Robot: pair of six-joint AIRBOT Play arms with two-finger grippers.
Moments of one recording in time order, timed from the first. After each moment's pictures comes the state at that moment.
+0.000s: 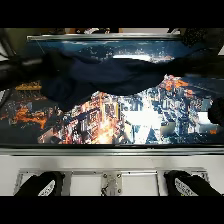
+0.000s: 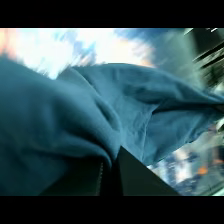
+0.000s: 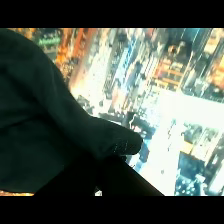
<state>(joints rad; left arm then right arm) -0.17 -0.95 1.44 0.95 -1.02 -1.64 0.03 -1.08 1.51 -1.16 1.15 1.41</state>
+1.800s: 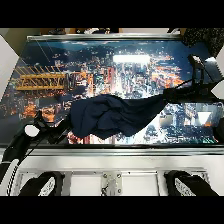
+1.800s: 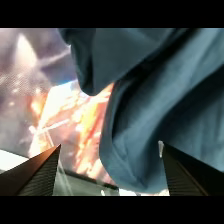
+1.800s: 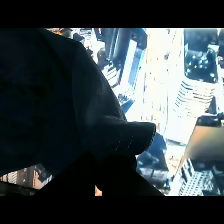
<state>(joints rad) 0.10 -0.94 0.44 1.06 -0.85 -1.90 0.03 -1.01 1.18 -1.23 1.21 1.57</state>
